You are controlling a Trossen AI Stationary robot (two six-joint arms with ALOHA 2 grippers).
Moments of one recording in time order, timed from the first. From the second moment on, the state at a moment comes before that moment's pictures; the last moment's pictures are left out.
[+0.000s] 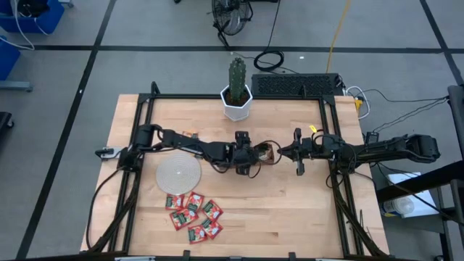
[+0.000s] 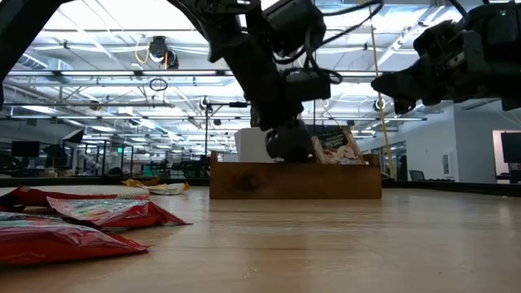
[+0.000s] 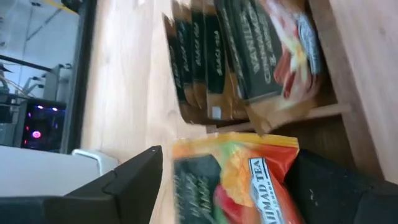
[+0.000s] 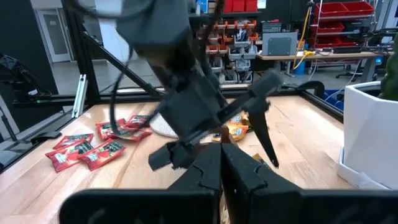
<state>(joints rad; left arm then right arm) -0.04 2.12 1.50 -0.28 -0.53 0.30 -0.14 0.83 0.01 0.82 -0.13 0.04</state>
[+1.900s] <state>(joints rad) 0.08 2.06 1.50 -0.48 0.03 0.19 -0.14 0.83 0.01 0.81 -0.13 0.04</state>
